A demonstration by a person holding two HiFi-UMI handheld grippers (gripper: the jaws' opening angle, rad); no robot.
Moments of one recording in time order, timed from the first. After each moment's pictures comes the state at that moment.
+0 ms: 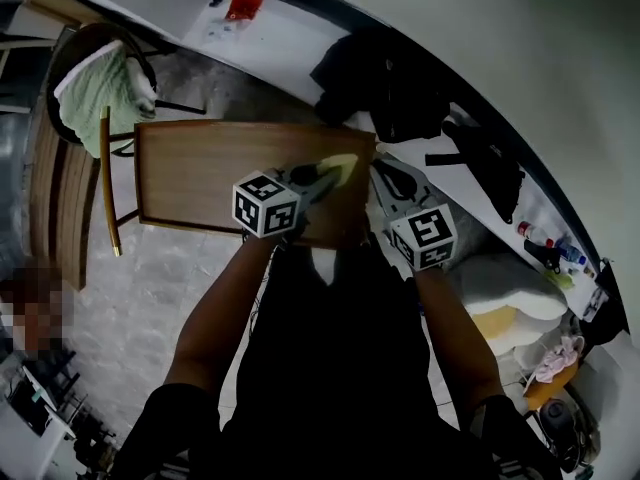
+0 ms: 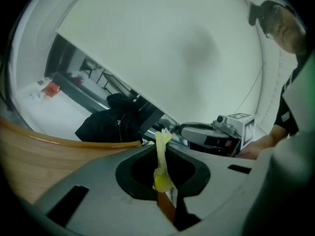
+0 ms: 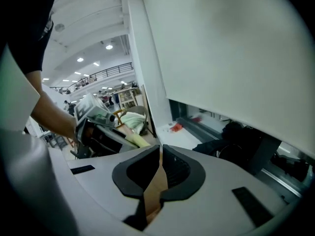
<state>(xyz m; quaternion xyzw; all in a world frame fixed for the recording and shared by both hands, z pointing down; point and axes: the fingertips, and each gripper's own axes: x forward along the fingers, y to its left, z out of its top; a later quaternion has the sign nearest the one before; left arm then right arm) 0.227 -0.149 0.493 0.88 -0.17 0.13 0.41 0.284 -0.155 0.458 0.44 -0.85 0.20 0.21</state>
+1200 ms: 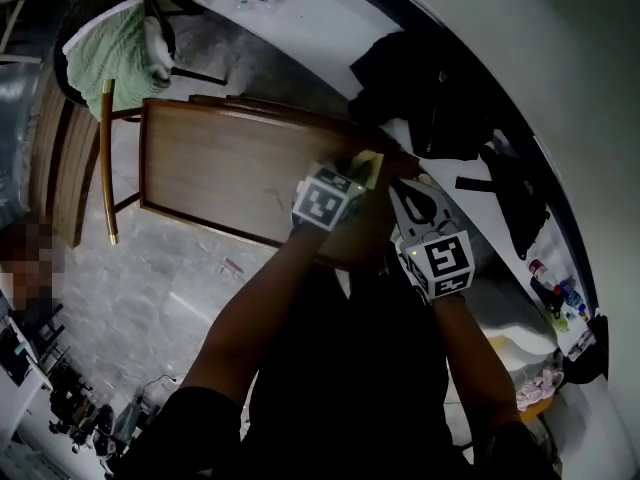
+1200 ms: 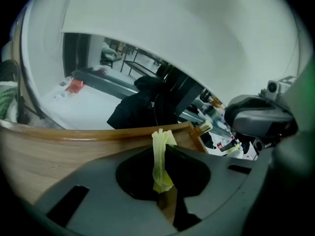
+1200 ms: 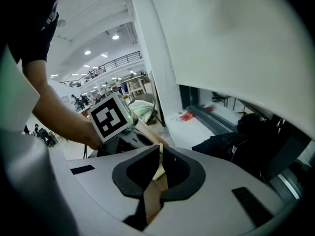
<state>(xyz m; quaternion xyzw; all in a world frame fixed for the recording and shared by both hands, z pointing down) 0.225 -0.192 0.611 0.82 -0.28 0.30 0.40 0.252 -0.175 0.517 0.37 -0.86 0.22 0.27</state>
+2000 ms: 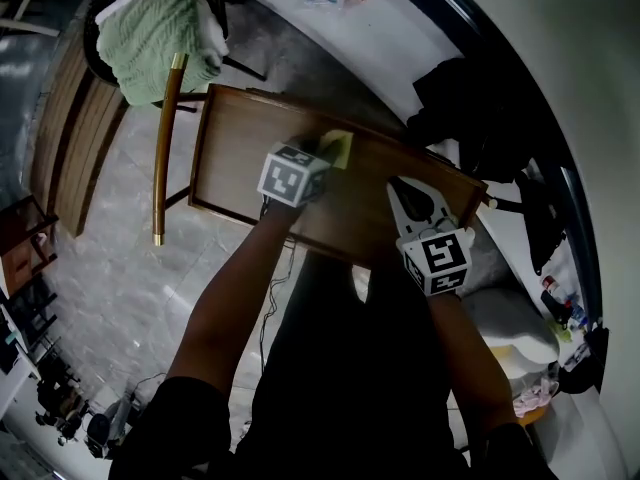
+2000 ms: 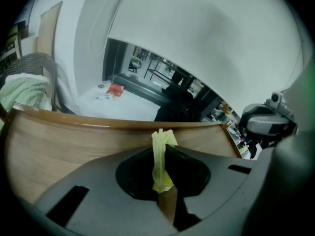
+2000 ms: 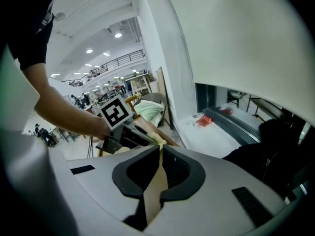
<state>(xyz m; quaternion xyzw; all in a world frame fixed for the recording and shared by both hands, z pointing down) -0.012 -0.238 0.628 0.80 -0.34 0.29 0.40 0.079 -0.197 0.520 0.35 -0.87 0.22 0.27</state>
